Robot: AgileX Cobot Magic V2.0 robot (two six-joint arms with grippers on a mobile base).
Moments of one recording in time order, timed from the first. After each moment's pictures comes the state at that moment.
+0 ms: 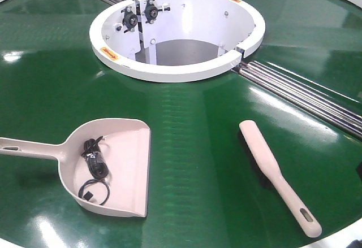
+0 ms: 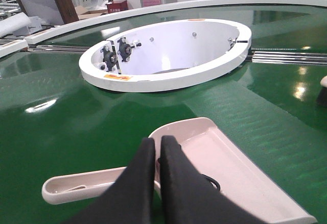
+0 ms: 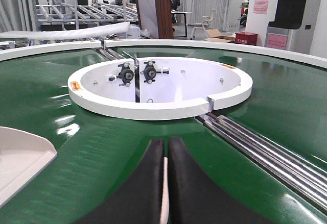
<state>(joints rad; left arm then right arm) -0.28 0.24 -0.23 0.01 0.22 0.16 0.26 0.24 -0.15 0.02 0.01 -0.06</state>
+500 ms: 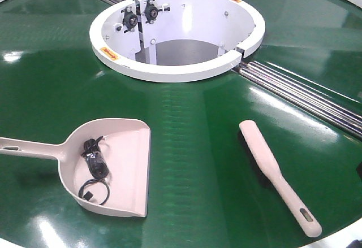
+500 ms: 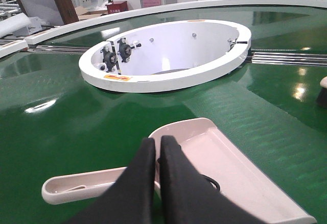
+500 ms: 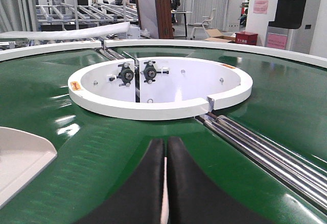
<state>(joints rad) -0.28 0.24 -0.23 0.01 0.22 0.16 0.26 0.24 -0.15 0.02 0.01 -0.06</state>
